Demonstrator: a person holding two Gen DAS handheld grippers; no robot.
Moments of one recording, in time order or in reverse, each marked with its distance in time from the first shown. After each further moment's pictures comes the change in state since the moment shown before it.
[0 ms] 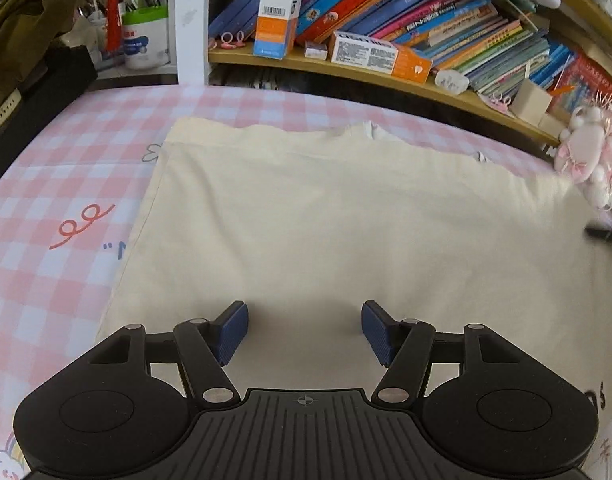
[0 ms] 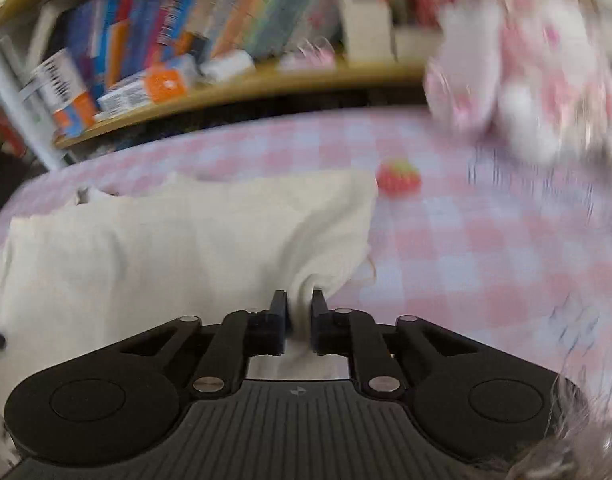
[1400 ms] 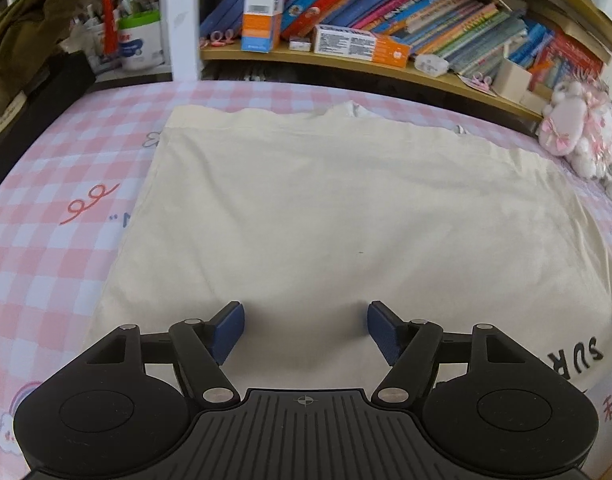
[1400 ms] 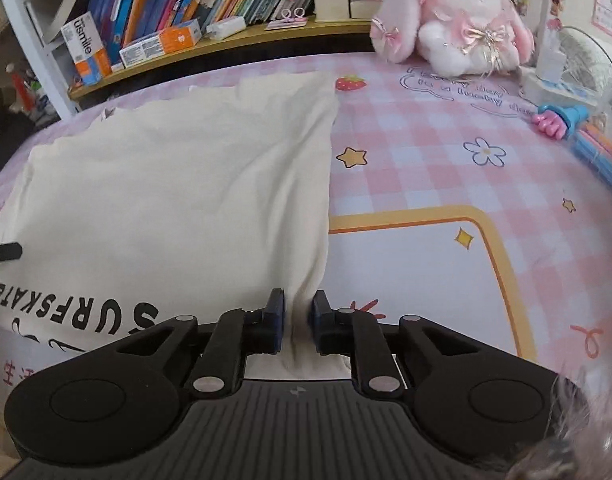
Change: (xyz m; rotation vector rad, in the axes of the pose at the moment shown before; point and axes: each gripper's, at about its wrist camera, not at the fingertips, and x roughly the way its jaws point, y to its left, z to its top) left arm -0.024 -0.004 -0.030 0.023 0.006 0.009; right arm -0.090 0.011 -0.114 0.068 0.136 -0.057
